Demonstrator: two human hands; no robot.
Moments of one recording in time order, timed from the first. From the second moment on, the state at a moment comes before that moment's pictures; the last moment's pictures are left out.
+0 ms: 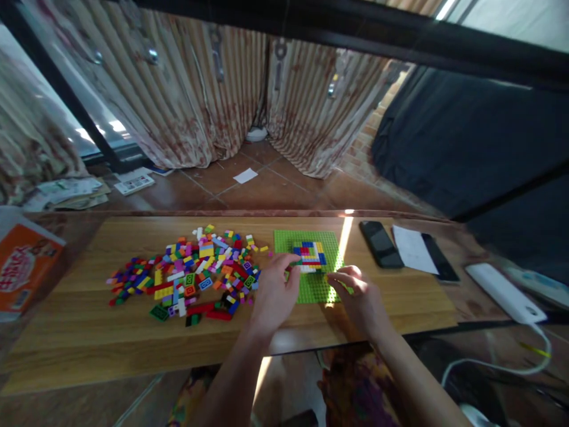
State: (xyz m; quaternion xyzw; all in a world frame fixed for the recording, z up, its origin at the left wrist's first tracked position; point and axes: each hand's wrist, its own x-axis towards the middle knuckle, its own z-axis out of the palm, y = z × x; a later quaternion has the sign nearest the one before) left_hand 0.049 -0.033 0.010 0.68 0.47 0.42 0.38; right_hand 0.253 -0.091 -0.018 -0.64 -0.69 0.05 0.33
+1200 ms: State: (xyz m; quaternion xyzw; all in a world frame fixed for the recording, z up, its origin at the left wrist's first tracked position) left_hand 0.076 -0.024 -0.011 0.77 0.47 0.31 0.29; right_hand 0.247 -0.061 -0.021 -0.64 -0.62 0.18 0.41
